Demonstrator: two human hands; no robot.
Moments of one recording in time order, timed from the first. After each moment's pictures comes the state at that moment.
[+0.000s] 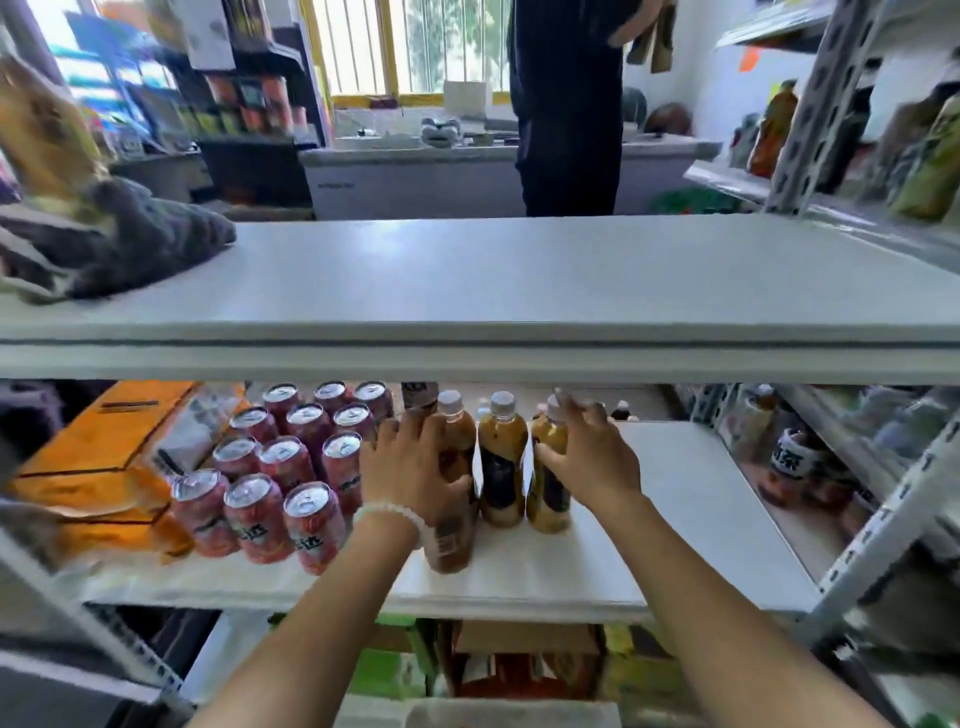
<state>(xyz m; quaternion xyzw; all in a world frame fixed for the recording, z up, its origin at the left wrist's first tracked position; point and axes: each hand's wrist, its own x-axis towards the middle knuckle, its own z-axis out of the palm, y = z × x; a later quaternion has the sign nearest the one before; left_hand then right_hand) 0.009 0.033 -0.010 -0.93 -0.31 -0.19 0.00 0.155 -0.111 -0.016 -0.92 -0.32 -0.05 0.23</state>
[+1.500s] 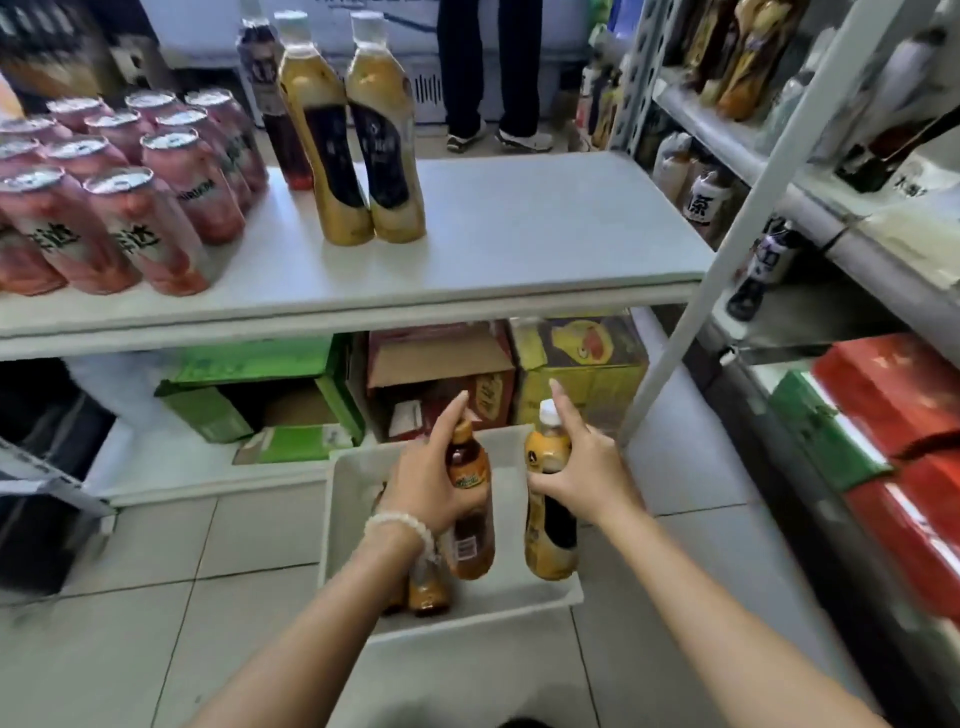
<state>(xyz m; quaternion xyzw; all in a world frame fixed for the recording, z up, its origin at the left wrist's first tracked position) -0.096 -0.141 -0.299 -0.90 -0.17 -0.07 -0.40 0.003 -0.308 -0.290 -0.91 -0.23 0.11 0.34</state>
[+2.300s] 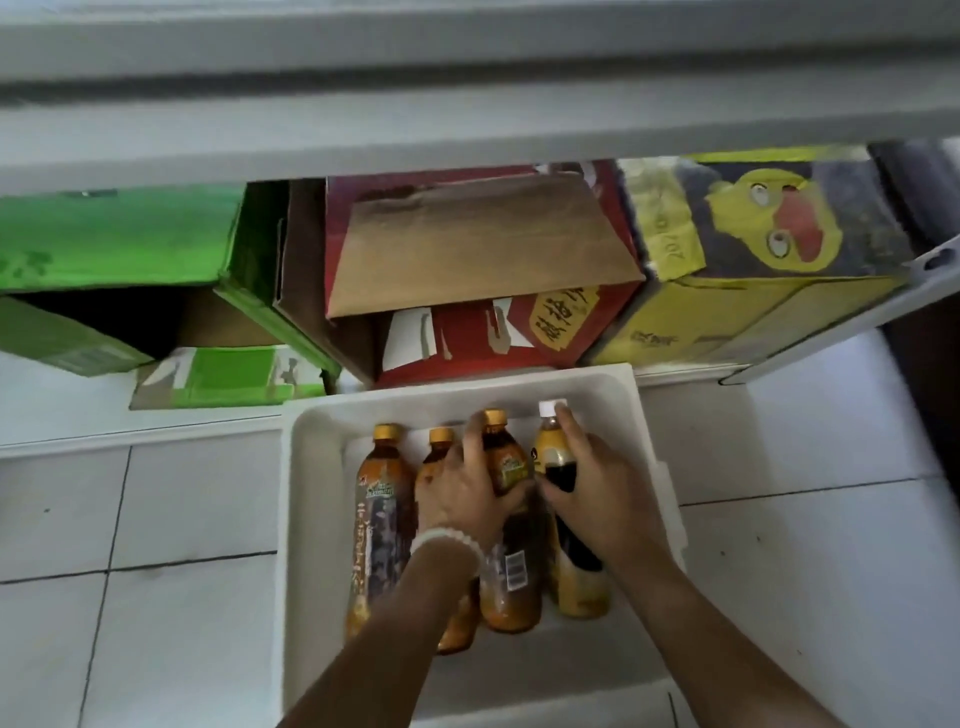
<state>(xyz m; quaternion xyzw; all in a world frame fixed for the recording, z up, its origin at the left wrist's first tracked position) -0.027 -0.098 -0.523 -0.89 -0.31 0.13 -0.30 0.048 -0.230 -0.520 -0.94 -0.22 0.18 0.19</state>
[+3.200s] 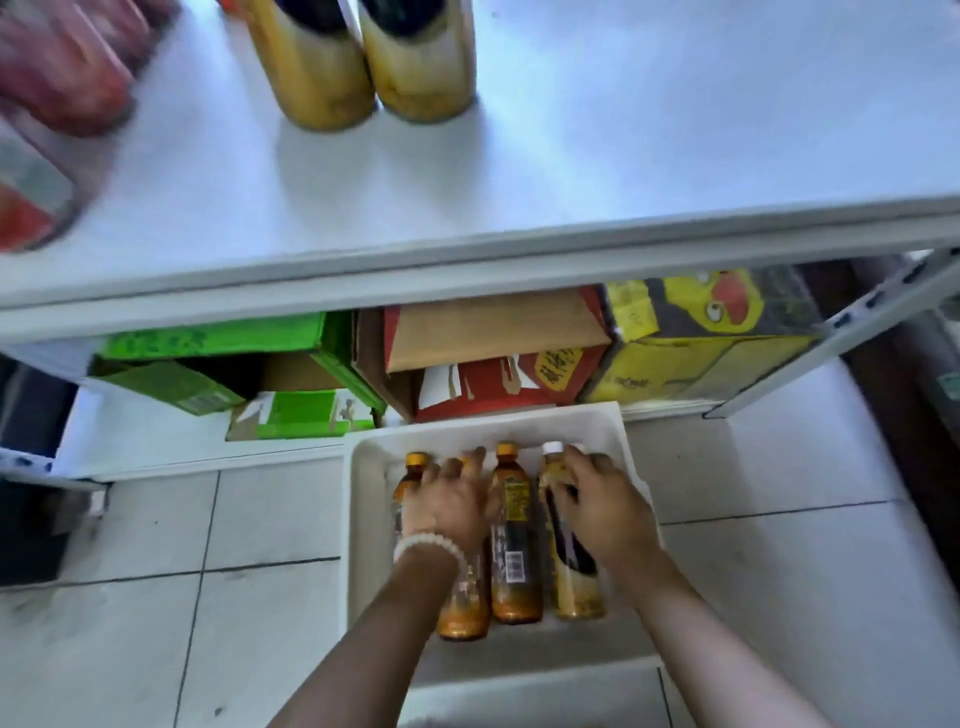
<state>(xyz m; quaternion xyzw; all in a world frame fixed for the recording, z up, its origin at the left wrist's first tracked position) -0.045 -0.077 -0.424 -0.94 -0.26 0.20 -0.11 0.041 -0.224 -0.438 -0.95 -0.20 0.22 0.13</state>
